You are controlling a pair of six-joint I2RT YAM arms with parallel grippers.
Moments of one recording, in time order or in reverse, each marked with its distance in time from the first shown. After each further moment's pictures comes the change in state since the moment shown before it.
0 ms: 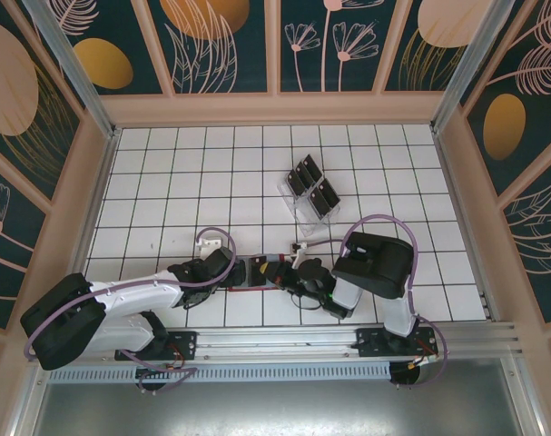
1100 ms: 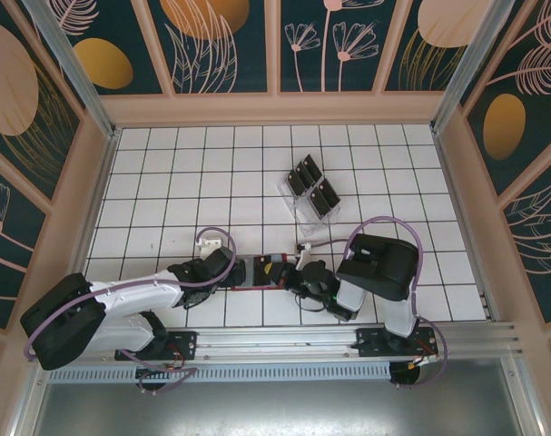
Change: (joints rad) left arm 0.000 0.000 0.002 -0.002 0.001 0.000; right arm 0.009 -0.036 -0.049 0.011 0.061 -0.073
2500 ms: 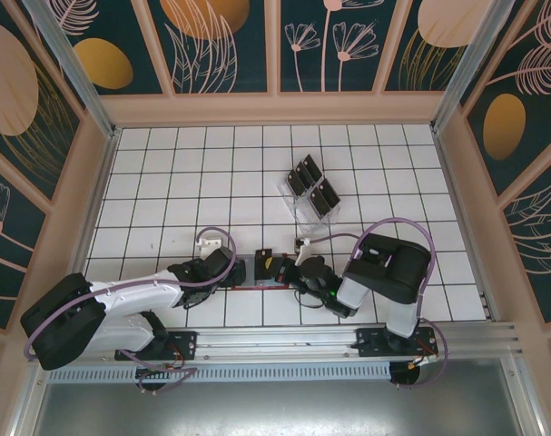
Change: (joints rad) left arm 0.000 0.000 0.000 -0.002 0.002 0.000; right arm -0.019 -0.065 0.028 -0.100 0.042 -0.118
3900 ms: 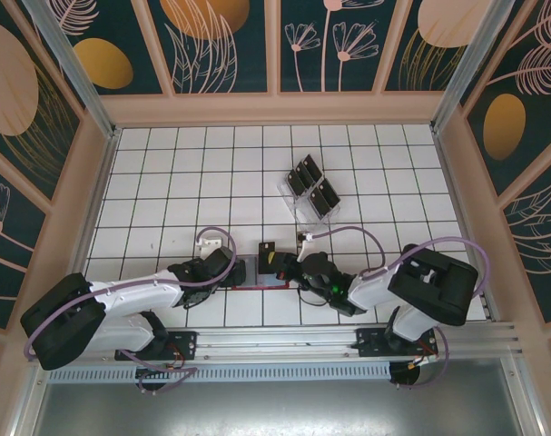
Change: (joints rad) left arm 0.000 0.000 0.002 -0.004 0.001 0.000; right arm 0.026 -0.287 0.010 -0.296 0.088 -0.117
